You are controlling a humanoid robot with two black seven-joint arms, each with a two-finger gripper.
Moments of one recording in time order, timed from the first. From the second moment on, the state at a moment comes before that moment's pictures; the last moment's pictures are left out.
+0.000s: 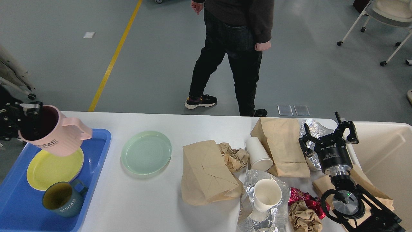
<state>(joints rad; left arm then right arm) -2.29 0.65 1.68 -1.30 0.15 -0.96 -0.20 0.23 -0.24 1.09 0.87 -0.16 0.37 0.51</state>
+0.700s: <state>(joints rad) -1.32 0.91 1.21 -0.58 0.21 -0.94 -0.21 0.23 -0.24 1.09 0.87 -0.16 0.37 0.51</state>
